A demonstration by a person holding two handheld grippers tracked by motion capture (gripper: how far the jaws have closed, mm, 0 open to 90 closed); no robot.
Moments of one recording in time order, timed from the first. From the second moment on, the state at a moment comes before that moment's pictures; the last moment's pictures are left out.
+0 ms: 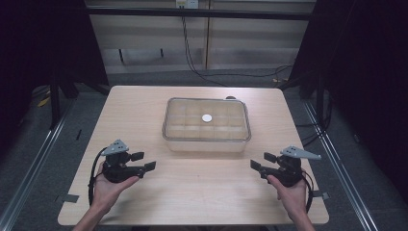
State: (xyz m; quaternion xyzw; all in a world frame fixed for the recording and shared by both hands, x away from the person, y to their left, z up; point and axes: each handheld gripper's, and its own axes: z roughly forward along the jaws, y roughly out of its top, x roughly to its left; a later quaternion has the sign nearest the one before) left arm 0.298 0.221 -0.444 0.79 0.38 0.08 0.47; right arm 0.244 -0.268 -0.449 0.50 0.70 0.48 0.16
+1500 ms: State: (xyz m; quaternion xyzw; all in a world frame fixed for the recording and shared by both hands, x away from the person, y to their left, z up) left arm 0.380 0.200 -0.407 0.78 0.40 0.10 0.47; right arm 0.328 -0.270 -0.410 0.48 0.74 0.45 0.14
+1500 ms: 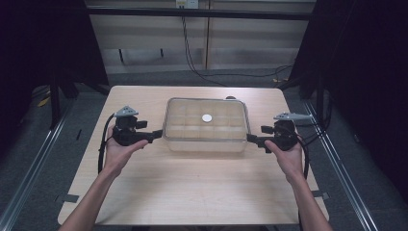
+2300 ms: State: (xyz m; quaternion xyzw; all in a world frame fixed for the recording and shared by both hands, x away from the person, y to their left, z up) left arm 0.424 0.176 -0.423 0.80 0.41 0.08 0.44; right arm 0.393 -0.260 -0.424 0.49 0.75 0.43 0.11
